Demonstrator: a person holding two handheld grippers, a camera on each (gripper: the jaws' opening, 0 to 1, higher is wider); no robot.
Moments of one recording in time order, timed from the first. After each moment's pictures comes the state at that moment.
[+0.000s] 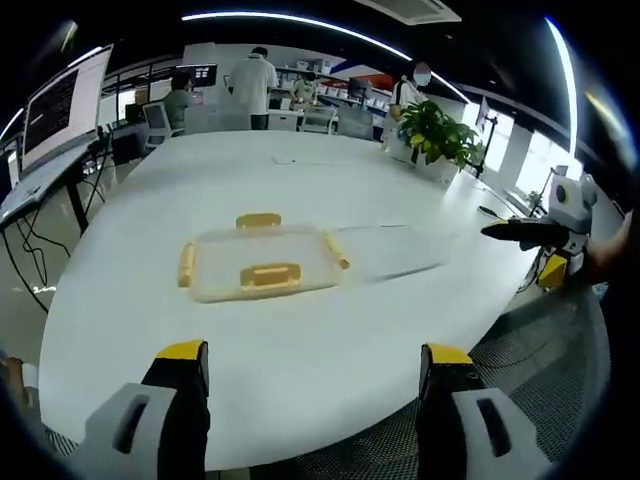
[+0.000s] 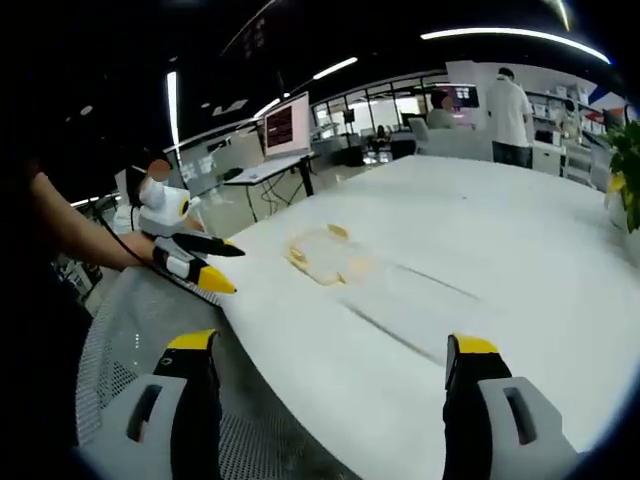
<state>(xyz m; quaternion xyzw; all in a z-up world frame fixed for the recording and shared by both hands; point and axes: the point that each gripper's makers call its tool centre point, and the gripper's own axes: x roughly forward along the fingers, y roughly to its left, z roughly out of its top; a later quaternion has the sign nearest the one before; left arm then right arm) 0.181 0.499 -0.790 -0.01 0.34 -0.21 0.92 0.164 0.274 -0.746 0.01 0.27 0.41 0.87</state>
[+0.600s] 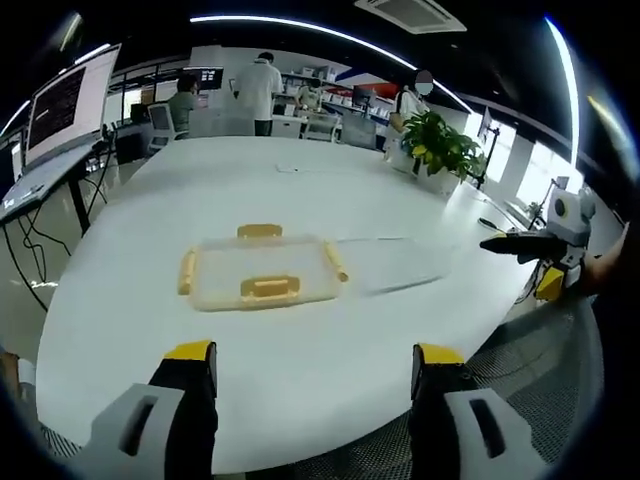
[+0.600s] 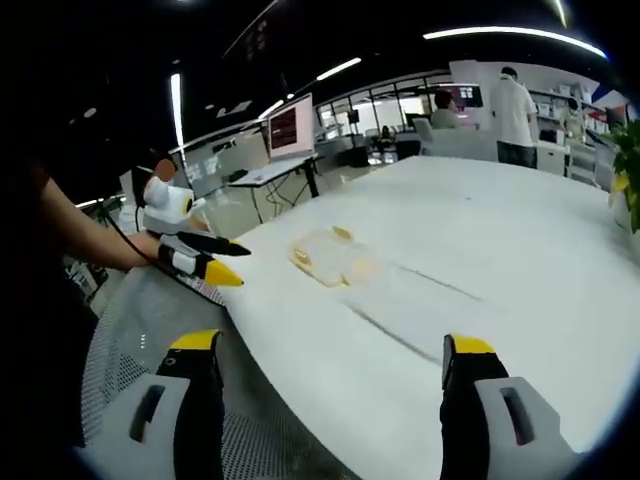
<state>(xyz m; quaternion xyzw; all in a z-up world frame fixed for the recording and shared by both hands) 0.186 0.496 -0.780 -0.02 0.33 -0.21 0.92 0.164 0.274 -0.741 0.01 0.27 0.42 0.87</state>
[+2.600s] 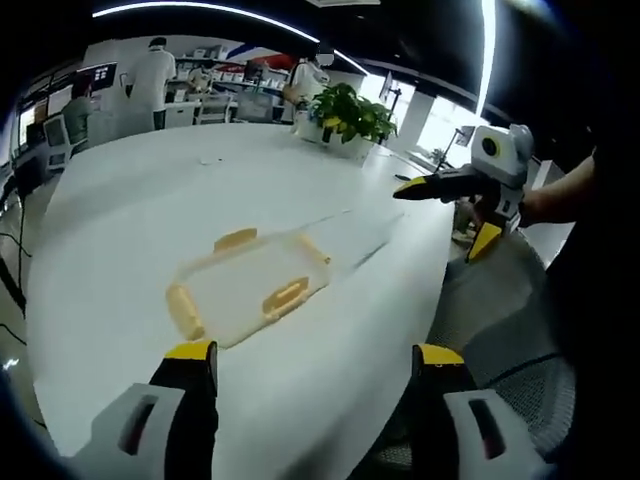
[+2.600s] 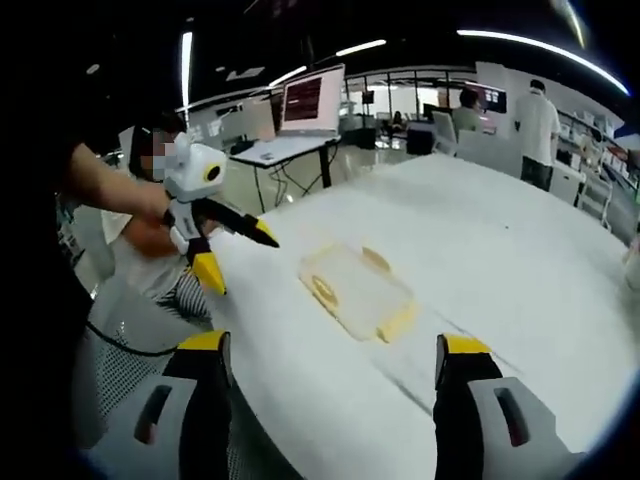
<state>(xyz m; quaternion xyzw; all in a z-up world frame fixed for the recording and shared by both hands) 0.223 0.547 -0.778 0.03 0.35 -0.45 0.82 0.209 0.396 -0.732 -0.08 0.29 0.42 0.86</state>
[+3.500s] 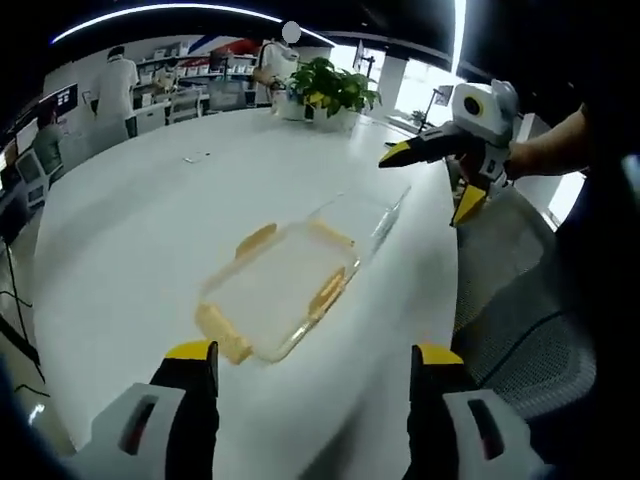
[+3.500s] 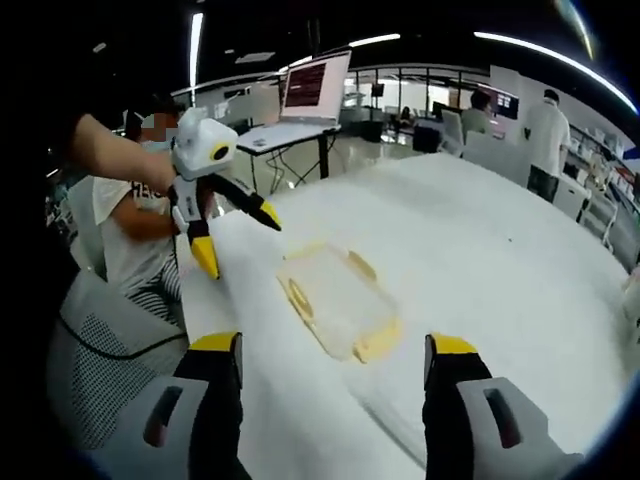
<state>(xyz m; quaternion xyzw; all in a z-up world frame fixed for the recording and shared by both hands) 0.258 0.561 -0.790 0.12 0.36 -0.48 0.79 0.244 0.401 -0.742 -0.12 0.29 0.42 0.85</state>
